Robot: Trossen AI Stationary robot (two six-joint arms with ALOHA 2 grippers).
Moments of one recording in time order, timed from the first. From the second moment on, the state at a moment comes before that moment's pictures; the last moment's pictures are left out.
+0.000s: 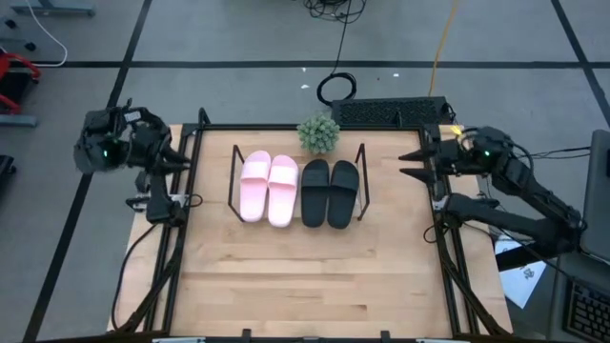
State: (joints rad) left arm -1.39 0.32 1.15 -1.47 -1.19 -0.83; right arm -0.54 0.50 0.80 -0.45 -0.50 -0.06
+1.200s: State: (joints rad) left arm 0.18 0.01 0.56 -0.56 0.41 -0.26; right arm -0.54 0.13 0.37 -0.14 -0.72 0.23
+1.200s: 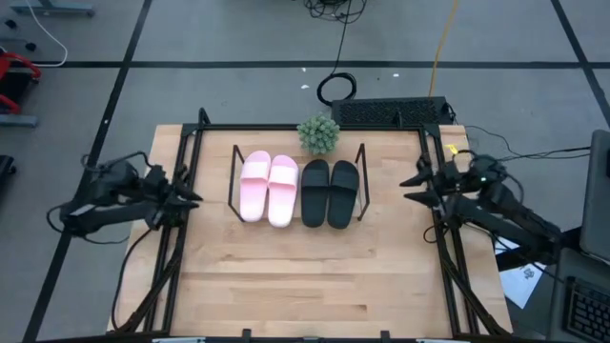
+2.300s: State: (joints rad) left arm -0.22 0.00 0.17 -0.15 0.04 -0.24; right arm -0.44 0.15 0.07 0.21 -0.60 0.26
